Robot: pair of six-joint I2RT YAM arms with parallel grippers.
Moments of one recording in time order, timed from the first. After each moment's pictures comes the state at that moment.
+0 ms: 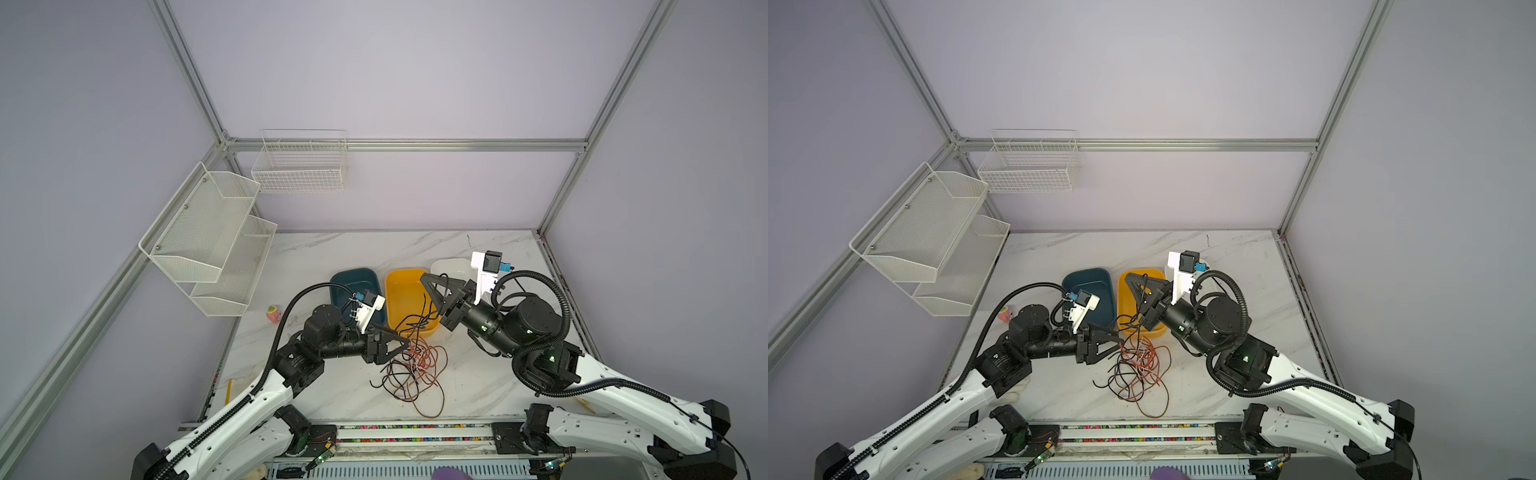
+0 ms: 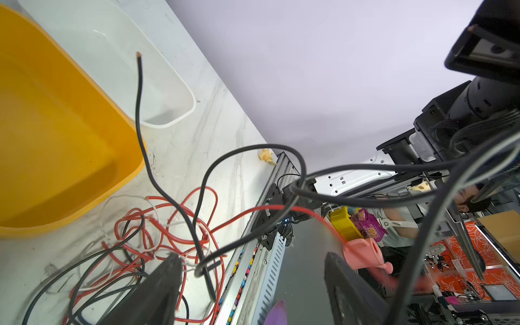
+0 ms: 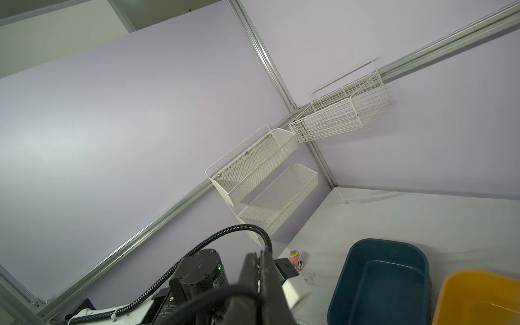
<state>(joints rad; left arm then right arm) -0.64 0.86 0.63 -0.08 0.67 -0.63 1.05 0.95 0.97 0.21 0.10 0.58</state>
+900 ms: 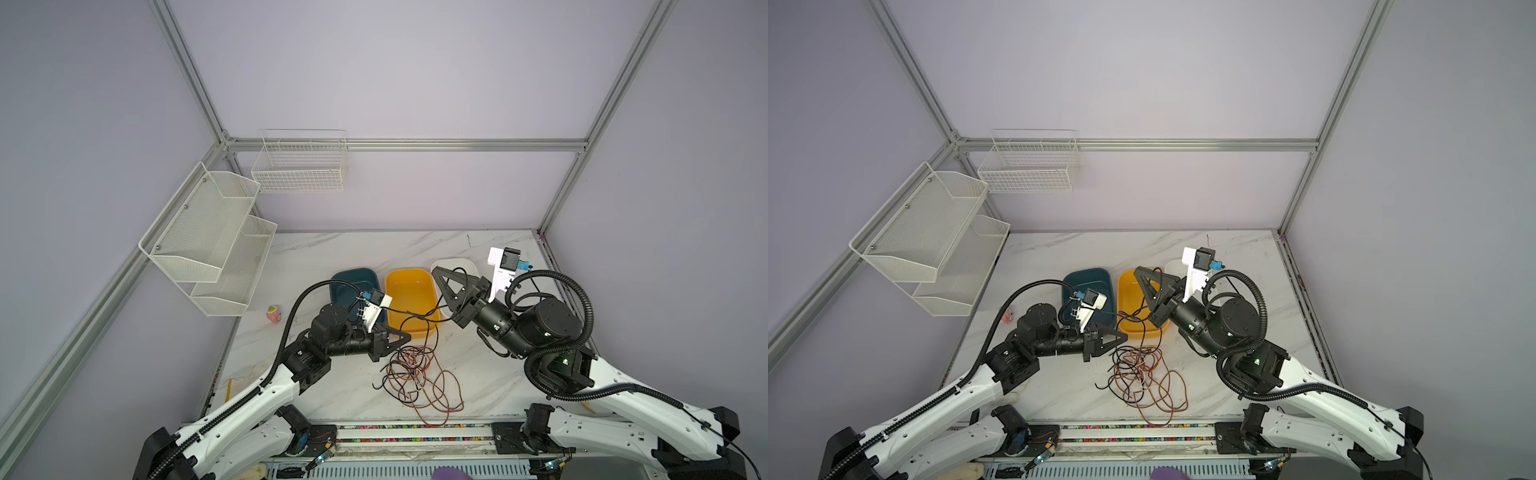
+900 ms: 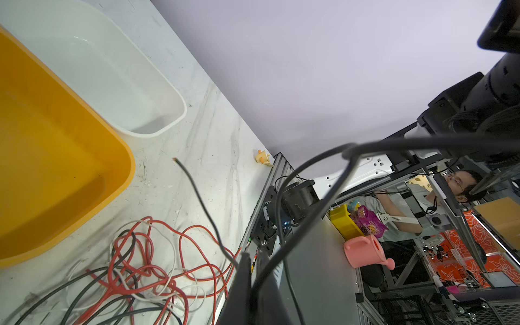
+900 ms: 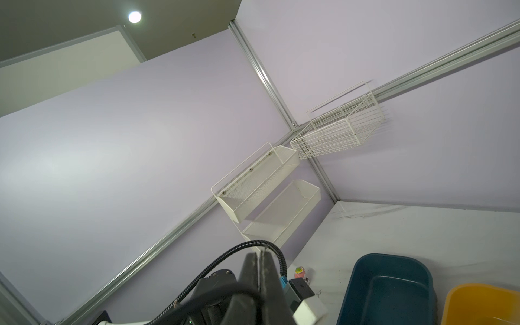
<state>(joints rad) -0.67 0.90 0.63 -0.02 0.66 -0.62 1.05 0.89 0.99 0.18 0.19 0.59</state>
